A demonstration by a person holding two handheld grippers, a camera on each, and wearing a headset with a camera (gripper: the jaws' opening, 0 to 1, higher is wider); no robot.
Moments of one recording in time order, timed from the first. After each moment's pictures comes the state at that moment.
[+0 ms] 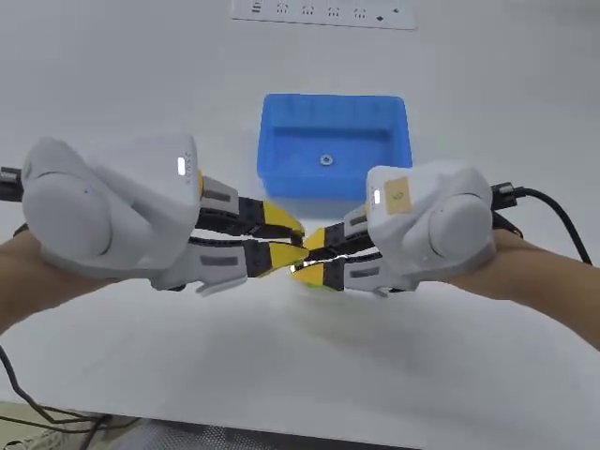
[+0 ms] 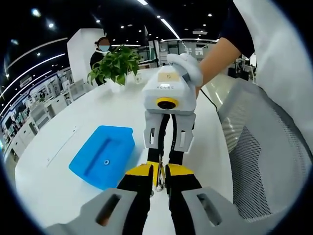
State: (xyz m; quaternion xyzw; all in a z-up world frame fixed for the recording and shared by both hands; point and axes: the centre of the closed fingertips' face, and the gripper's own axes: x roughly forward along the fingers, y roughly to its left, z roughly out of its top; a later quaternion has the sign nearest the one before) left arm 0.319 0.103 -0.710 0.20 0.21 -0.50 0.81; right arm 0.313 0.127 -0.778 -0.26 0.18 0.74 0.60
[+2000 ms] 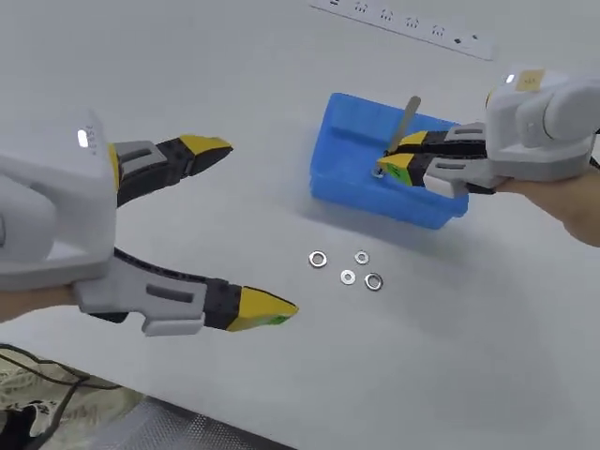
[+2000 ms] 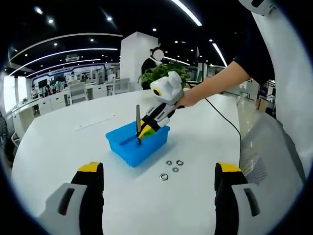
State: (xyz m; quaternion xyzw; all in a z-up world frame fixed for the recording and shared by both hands) left arm 0.315 0.178 -0.696 0.06 0.19 -0.34 0.92; right arm 0.464 0.131 -0.766 -0.22 0.21 0.65 0.69
